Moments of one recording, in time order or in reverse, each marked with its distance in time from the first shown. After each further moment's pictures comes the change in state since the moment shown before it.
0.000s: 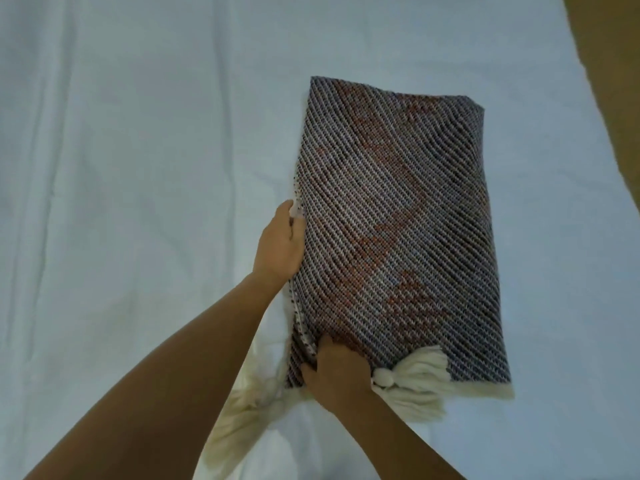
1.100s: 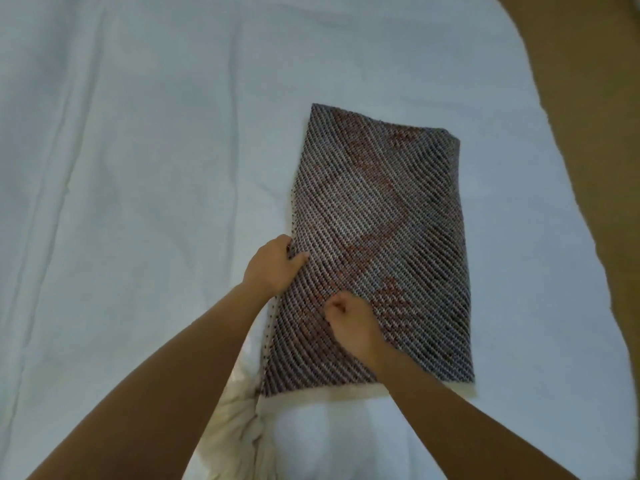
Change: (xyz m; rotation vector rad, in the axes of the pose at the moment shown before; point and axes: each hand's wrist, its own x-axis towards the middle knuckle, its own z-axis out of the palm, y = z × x) left_hand -0.024 -0.005 -0.013 0.269 -0.171 -0.078; right_hand 0.012 0.018 -0.062 0.631 0.068 0.024
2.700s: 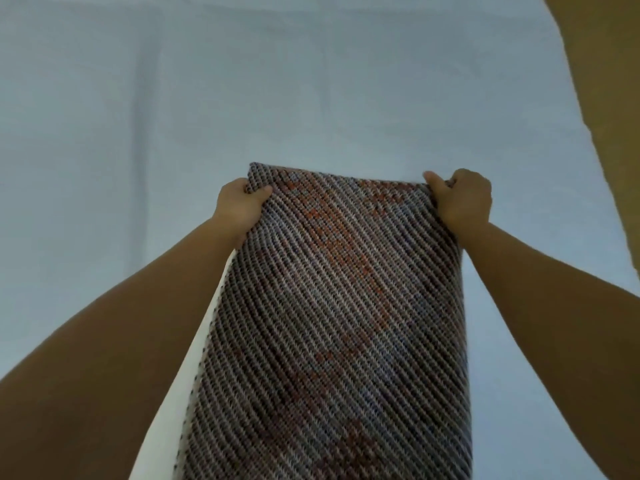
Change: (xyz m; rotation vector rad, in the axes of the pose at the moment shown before) left_hand 0.260 0.107 -0.022 -0.542 0.153 -0.283; right_hand 0.301 -0.039 -0.314 -0.383 0.733 -0.116
